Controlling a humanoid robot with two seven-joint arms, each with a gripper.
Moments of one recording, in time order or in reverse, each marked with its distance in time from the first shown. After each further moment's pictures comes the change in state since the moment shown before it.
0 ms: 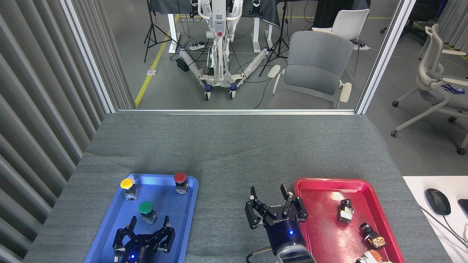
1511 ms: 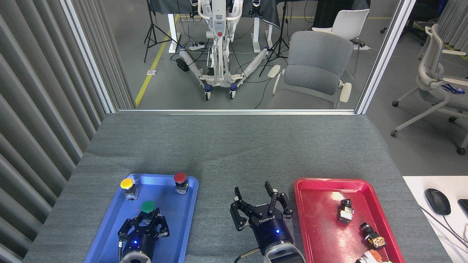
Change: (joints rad) left arm -0.152 -0.005 0.003 0.222 0.047 0.042 -0.047; right arm -0.023 -0.011 0.093 0.009 0.004 0.000 -0.005
